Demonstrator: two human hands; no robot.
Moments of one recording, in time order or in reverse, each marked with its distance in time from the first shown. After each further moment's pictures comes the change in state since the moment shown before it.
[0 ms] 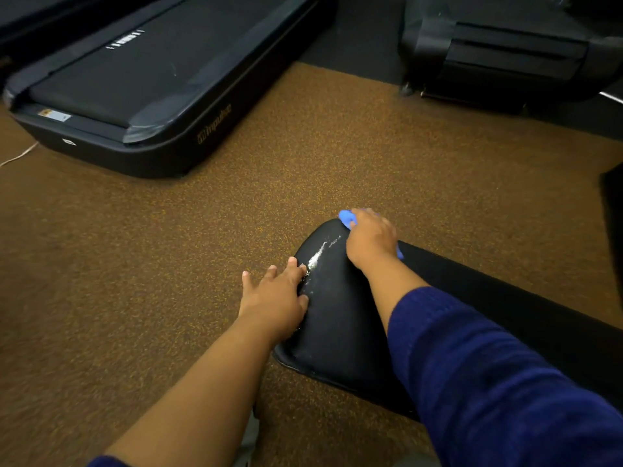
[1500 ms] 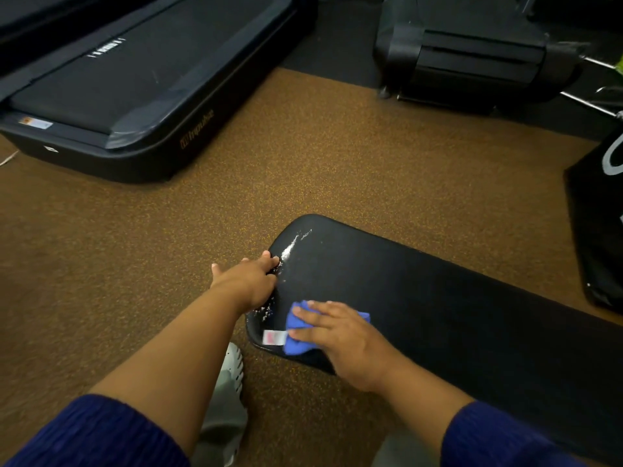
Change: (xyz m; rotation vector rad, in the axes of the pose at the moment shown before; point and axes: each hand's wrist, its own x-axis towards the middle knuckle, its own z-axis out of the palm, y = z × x) left_hand 0.002 0.004 -0.020 -0.006 -0.143 -0.069; right_hand -0.176 0.063 -0.010 0.220 -0.247 -0.818
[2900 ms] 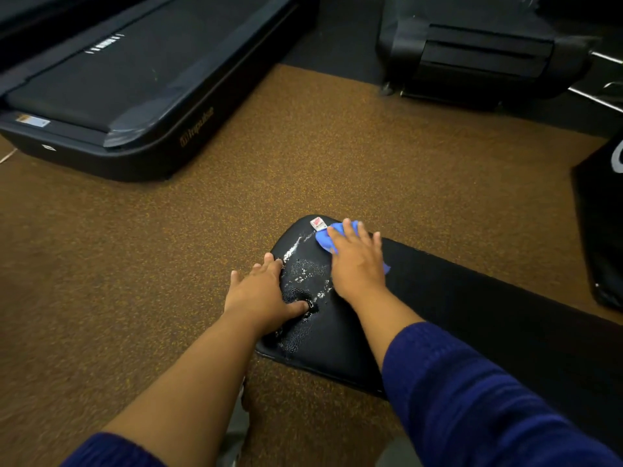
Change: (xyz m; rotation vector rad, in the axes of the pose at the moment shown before) left_hand -0.006 0.011 0.025 0.043 0.191 0.051; right_hand 0.098 0.055 -0.028 -0.270 0.220 0.662
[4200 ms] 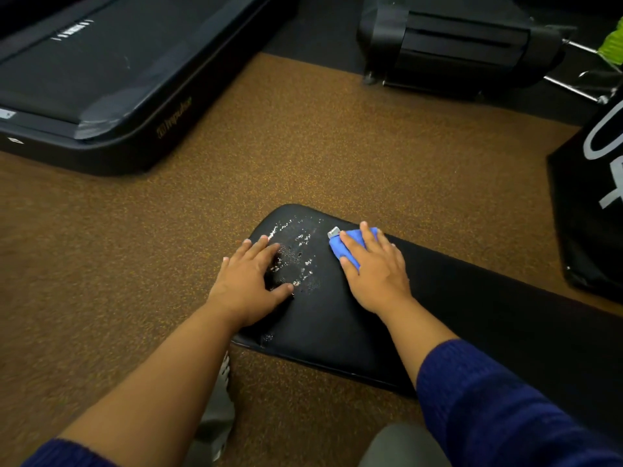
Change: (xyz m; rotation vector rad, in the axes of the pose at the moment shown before) left_hand -0.003 0.012 0.002 -0.148 0.101 0.150; right_hand -0.045 0.065 -0.026 -0.005 -0.151 0.047
